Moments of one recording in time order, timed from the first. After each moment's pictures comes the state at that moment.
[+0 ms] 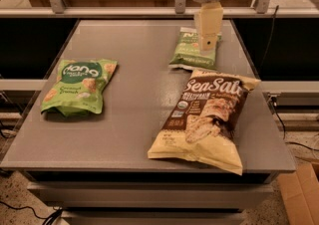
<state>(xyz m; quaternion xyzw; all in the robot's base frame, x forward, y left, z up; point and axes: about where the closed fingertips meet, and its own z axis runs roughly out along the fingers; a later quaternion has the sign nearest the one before) 0.603 -0.084 0.990 -0.77 0.61 -0.12 0.16</state>
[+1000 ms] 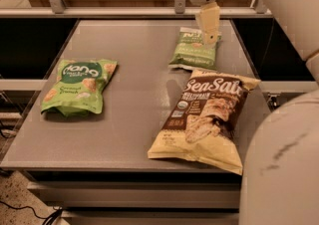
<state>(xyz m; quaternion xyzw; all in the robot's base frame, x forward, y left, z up) 0.671 -0.093 0.953 -0.83 0.53 -0.11 0.13</state>
